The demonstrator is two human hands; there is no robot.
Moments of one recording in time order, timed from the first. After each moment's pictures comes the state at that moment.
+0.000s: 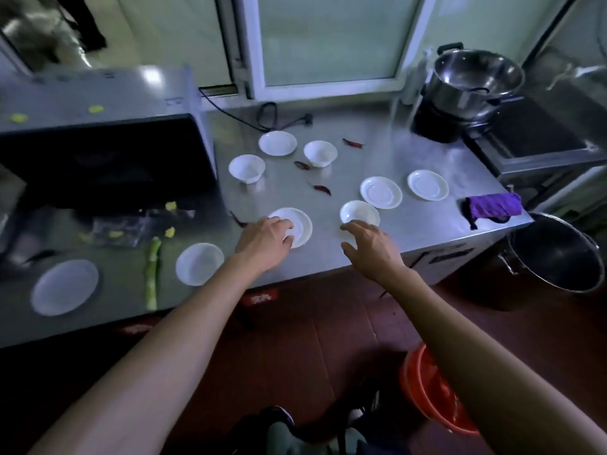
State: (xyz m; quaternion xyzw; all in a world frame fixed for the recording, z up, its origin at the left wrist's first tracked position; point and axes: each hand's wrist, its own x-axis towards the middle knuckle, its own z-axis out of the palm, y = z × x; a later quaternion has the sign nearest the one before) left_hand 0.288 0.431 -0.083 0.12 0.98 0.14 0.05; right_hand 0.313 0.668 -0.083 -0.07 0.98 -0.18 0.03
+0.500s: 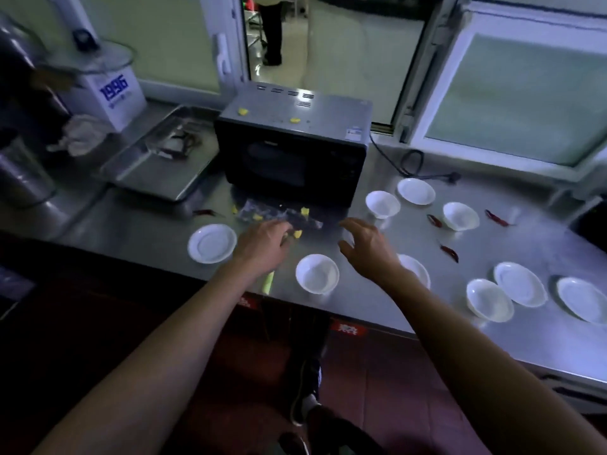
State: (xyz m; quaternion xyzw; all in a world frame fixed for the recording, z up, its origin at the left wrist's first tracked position) left_hand 0.360 0.189 -0.057 -0.09 0.98 0.17 -0.06; right_hand 0.267 0.408 -0.041 -0.33 0.92 -0.20 0.03
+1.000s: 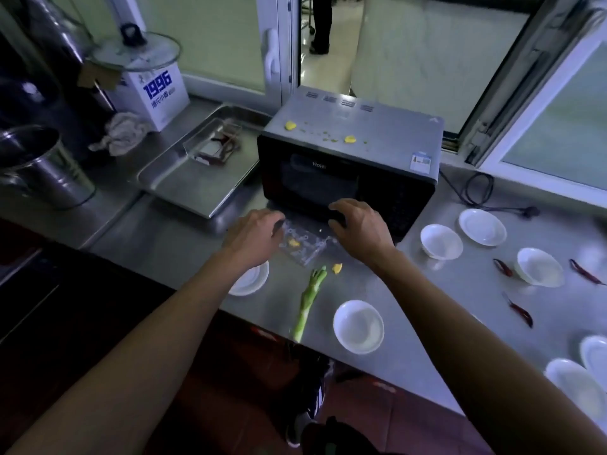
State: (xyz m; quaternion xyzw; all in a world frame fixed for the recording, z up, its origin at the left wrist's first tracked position) left_hand 0.297 0.044 -0.055 -0.19 0.97 0.16 -0.06; right_hand 0.166 0.237 -0.028 -0.40 0.90 -0.20 0.01
